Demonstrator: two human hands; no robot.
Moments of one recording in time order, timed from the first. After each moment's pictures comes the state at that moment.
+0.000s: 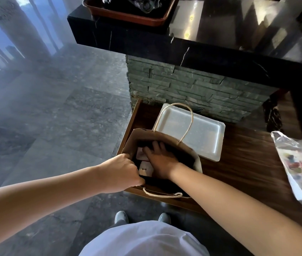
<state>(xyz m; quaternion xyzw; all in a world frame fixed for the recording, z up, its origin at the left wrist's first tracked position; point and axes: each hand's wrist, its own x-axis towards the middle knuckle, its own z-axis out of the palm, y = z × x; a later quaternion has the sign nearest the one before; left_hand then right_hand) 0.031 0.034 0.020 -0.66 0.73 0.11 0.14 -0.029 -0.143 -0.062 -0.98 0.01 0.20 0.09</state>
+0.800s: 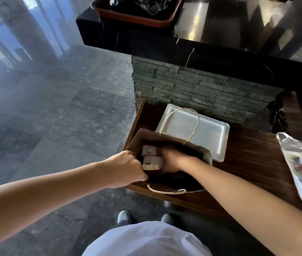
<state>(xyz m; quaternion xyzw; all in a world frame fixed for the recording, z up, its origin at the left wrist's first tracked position) 0.032 0.035 0.025 -0.68 0.72 0.12 0.12 -0.028 -0.161 -0.044 -0.94 0.08 0.25 0.22</state>
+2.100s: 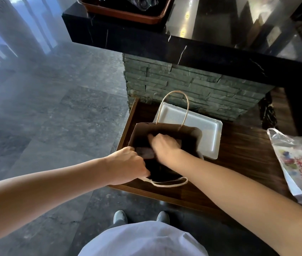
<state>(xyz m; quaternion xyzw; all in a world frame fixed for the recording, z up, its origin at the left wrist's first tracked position) 0.038 0.013 0.022 -0.67 0.73 0.09 0.10 -0.008 -0.146 -0.006 -0.98 0.10 0.16 0.03</state>
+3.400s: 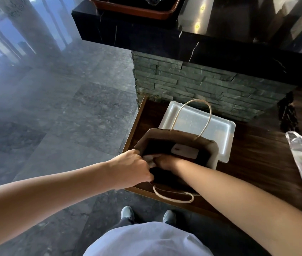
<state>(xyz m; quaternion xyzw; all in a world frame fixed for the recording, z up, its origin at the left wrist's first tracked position) 0.037 0.012 0.024 -0.67 0.72 0.12 0.14 -0.007 -0.142 -0.047 -0.77 0.29 0.34 0.45</state>
